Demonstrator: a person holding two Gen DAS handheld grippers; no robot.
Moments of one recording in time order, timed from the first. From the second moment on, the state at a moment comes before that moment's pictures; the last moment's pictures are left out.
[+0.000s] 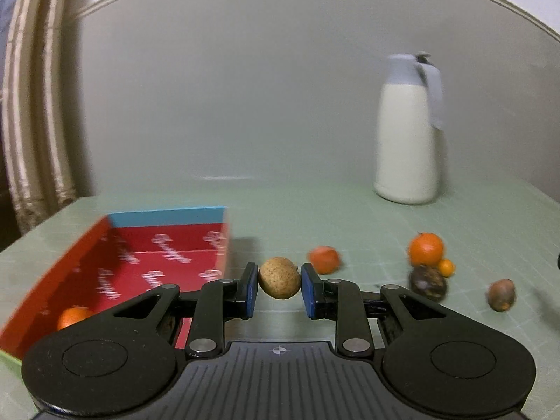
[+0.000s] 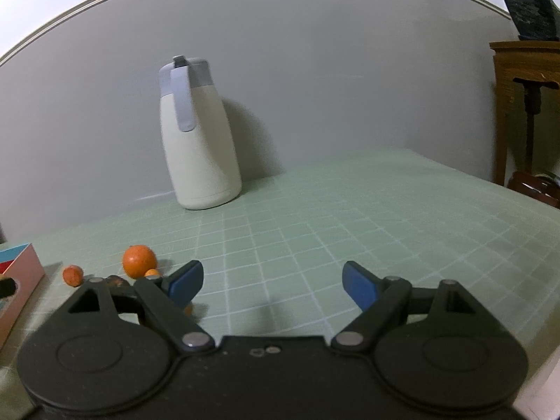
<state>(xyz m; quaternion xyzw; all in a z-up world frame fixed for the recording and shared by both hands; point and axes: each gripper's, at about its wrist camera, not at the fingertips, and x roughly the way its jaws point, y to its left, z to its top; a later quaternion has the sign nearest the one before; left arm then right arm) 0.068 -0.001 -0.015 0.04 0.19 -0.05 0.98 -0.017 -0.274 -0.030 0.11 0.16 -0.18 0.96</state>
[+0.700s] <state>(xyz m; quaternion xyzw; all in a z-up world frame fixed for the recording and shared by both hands) 0.085 0.088 -0.027 0.00 0.24 0.06 0.97 0.002 -0.232 -0.030 0.09 0.17 -0.13 0.97</state>
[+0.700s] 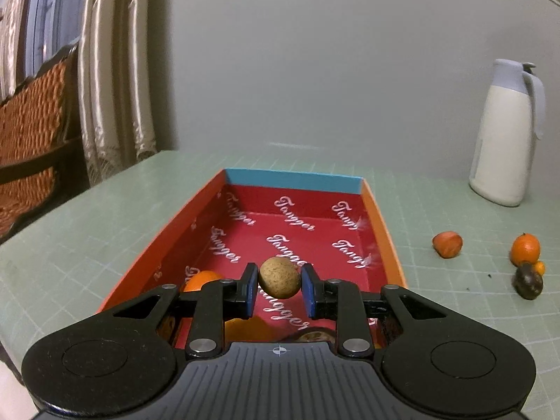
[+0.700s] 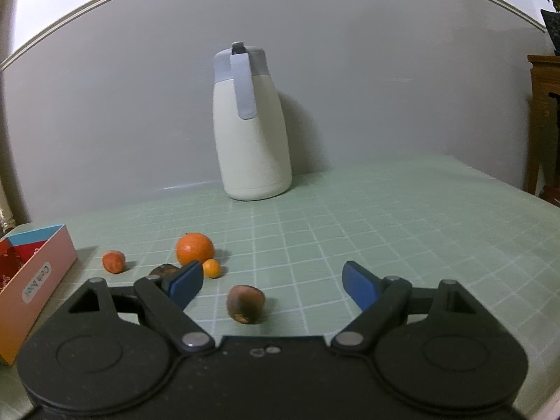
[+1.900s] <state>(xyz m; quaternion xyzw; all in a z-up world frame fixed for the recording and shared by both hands) 0.050 0.096 -0.014 -0.01 0.19 0.10 0.98 0.011 -0.219 -0.029 0.08 0.18 -0.11 0.97</state>
